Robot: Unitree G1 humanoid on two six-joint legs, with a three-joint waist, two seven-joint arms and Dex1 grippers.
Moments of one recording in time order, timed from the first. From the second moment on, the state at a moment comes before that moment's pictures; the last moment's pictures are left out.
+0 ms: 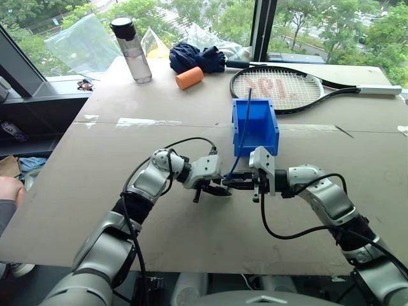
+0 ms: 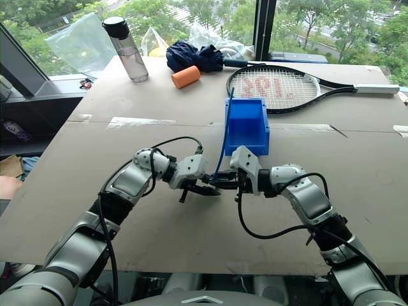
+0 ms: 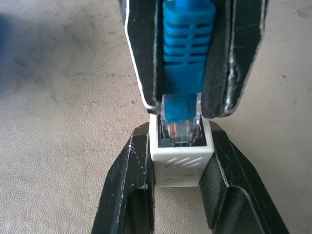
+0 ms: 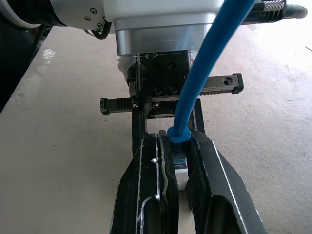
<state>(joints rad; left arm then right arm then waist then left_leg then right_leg) -0.63 0.51 -0.39 0.37 -0.10 0.03 -1.40 -0.44 -0.44 0.38 -0.08 0.33 0.38 0.96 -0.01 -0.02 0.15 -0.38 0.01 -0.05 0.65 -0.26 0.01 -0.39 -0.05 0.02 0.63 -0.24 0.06</state>
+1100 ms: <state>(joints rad) -0.33 0.55 -0.16 -0.07 -0.25 0.30 -1.19 -0.36 -0.44 0.25 -0.20 0.36 0.58 0.94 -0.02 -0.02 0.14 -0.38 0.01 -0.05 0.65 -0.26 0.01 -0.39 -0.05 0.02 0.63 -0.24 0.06</state>
